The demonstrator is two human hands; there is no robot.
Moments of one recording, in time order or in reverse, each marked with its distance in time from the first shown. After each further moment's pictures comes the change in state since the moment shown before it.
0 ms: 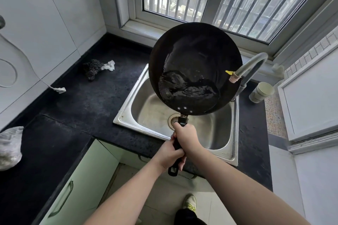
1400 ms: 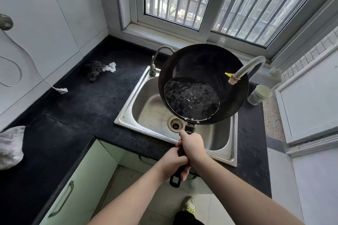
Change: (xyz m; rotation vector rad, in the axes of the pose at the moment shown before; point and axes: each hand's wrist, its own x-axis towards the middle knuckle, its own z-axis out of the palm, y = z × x) left_hand -0.028 0.007 0.014 -0.021 -0.114 -0.109; right_hand -0.027 0.009 -0.012 0.046 0.075 0.108
